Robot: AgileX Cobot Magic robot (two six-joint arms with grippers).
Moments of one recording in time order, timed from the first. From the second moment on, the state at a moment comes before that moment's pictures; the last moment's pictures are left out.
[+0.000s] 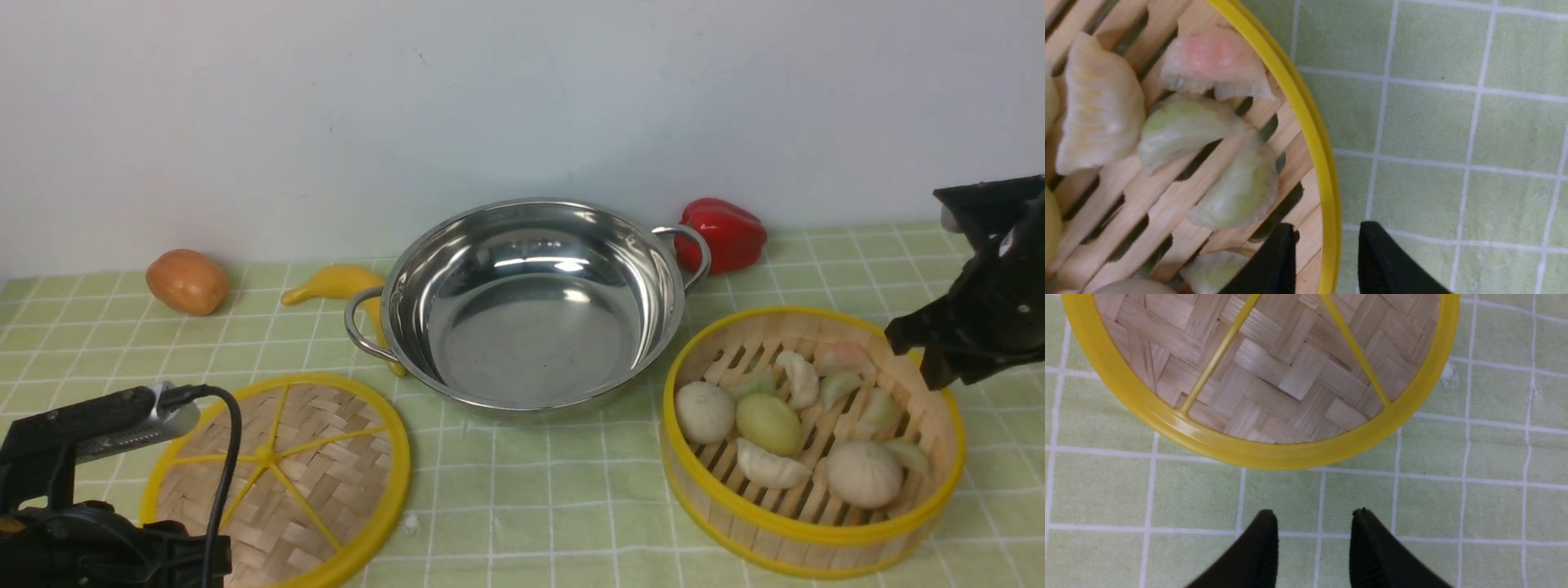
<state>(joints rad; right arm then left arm) 0.07 1.81 -1.23 0.00 0.93 0.07 0.10 1.07 -0.49 -0.41 0.68 0.22</state>
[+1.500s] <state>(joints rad) 0.27 1.98 -1.95 0.04 1.24 0.12 0.10 1.07 -0.49 -0.41 0.68 0.23</state>
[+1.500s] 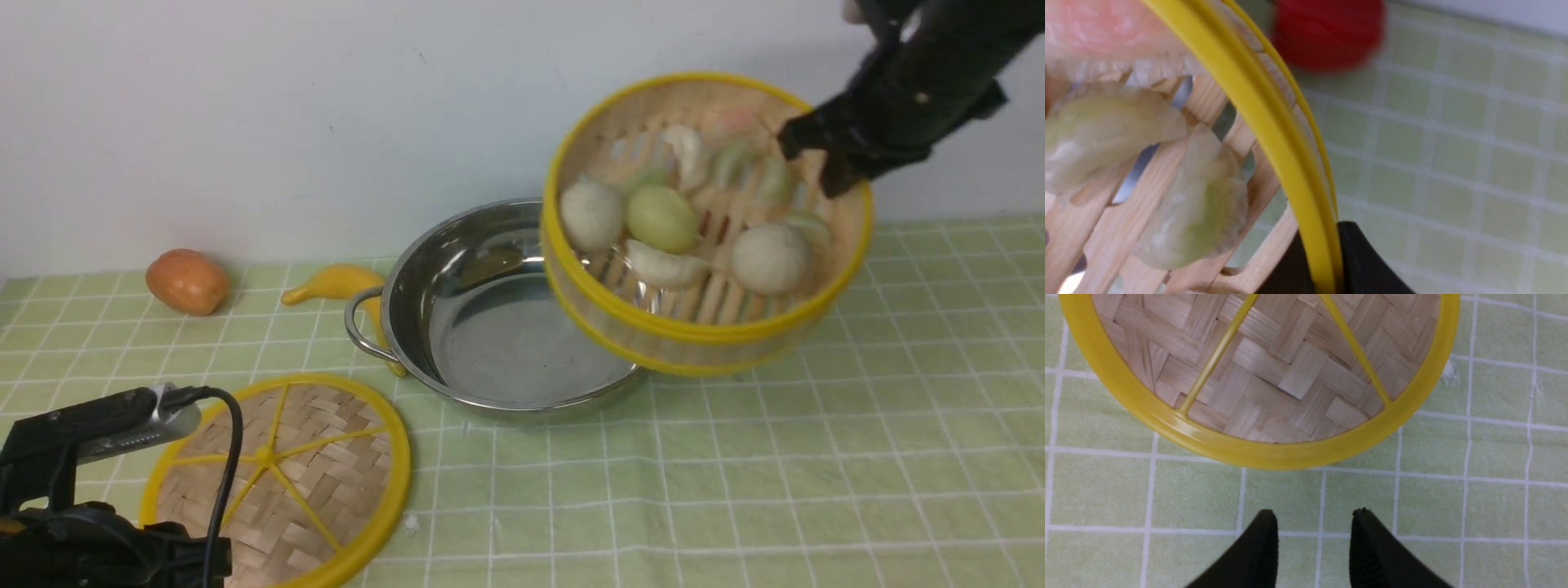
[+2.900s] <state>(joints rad) 0.42 2.50 -2.53 0.08 1.26 0.15 0.10 1.07 -0.49 -0.39 0.68 0.23</state>
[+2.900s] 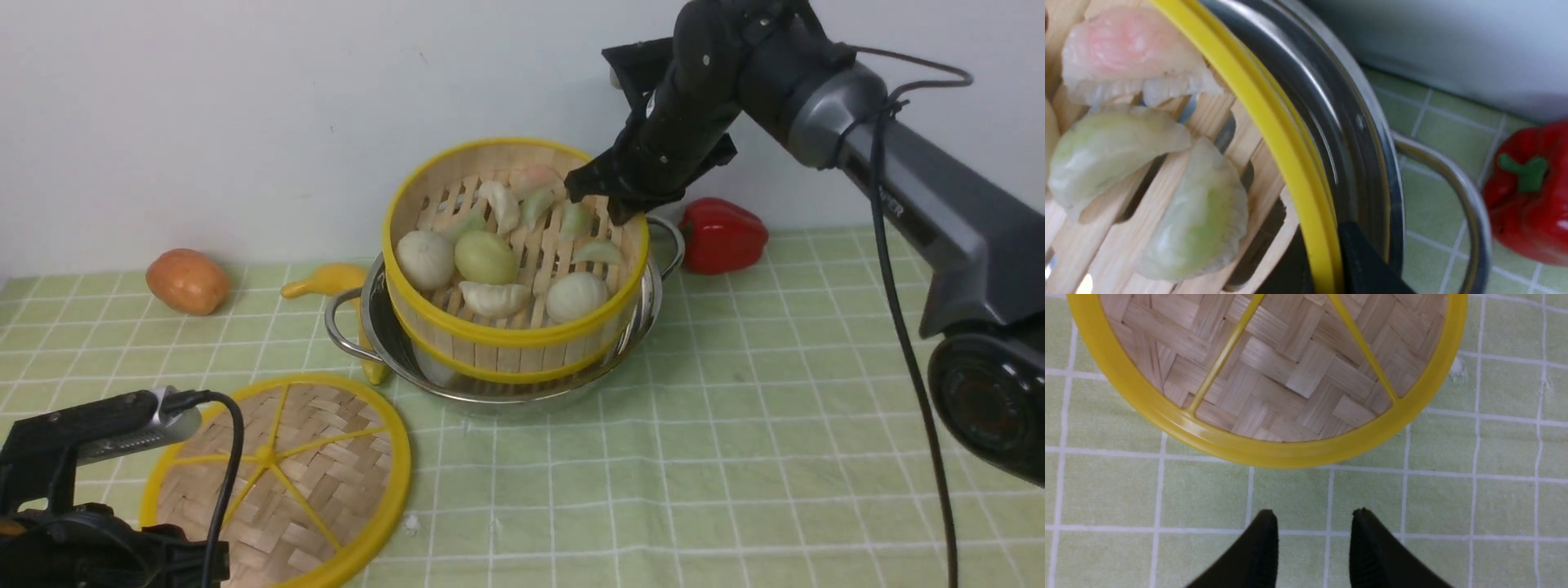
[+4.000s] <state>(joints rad) 0.42 2.63 -2.54 0.16 1.19 0.12 0.10 1.07 -0.49 -0.38 0.68 0.23</state>
